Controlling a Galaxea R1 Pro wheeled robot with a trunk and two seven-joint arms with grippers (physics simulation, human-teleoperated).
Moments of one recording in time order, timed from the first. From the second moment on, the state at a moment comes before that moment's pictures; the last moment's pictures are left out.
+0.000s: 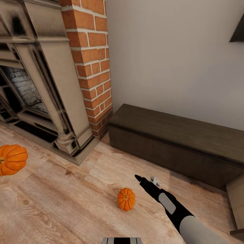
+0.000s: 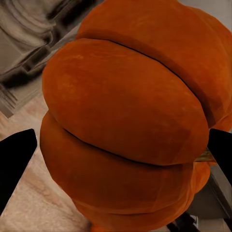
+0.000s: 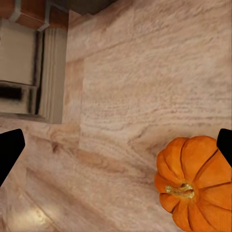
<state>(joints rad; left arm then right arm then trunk) -0.42 0.74 0.76 -0.90 0.38 0.98 -1.24 -0.64 0.01 0.24 -0.45 -0.96 0.16 0.31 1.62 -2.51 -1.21</state>
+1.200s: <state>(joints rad) -0.42 0.78 0.78 -0.94 0.37 0.99 -1.24 -0.68 -0.01 0.20 -0.49 -0.85 0.41 0.07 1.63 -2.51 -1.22</state>
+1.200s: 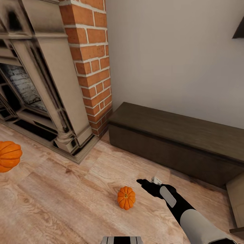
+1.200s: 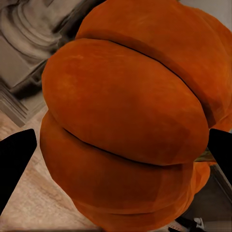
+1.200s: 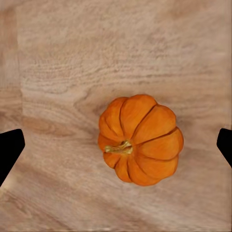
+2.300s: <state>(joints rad) -0.41 0.75 0.59 -1.07 0.37 0.98 -1.56 -0.71 0.00 0.31 -0.49 -0.85 0.35 0.09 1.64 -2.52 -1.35</state>
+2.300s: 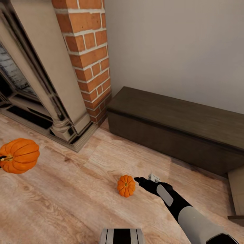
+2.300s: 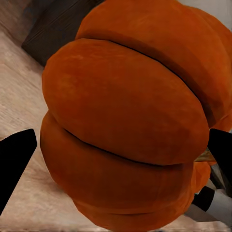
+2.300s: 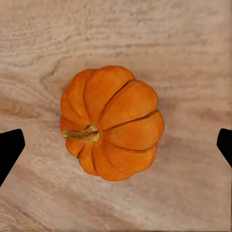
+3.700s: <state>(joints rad) -0.36 0.63 0.56 -1.39 0.30 0.99 -1.55 -0.71 -0.01 0.35 -0.48 -0.87 0.30 0.24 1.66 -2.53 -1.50</state>
